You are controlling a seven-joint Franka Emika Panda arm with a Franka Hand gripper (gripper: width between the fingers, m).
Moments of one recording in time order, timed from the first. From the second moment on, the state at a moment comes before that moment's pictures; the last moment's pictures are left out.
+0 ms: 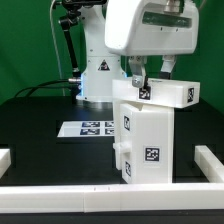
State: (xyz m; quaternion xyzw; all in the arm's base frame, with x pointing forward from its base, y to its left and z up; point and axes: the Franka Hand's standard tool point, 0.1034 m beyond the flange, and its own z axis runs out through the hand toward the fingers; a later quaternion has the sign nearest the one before) arm 0.583 0.051 0.160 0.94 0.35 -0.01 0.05
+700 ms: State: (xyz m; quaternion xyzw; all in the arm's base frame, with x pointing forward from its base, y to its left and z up) arm 0.582 0.053 0.159 0.99 0.12 0.00 0.05
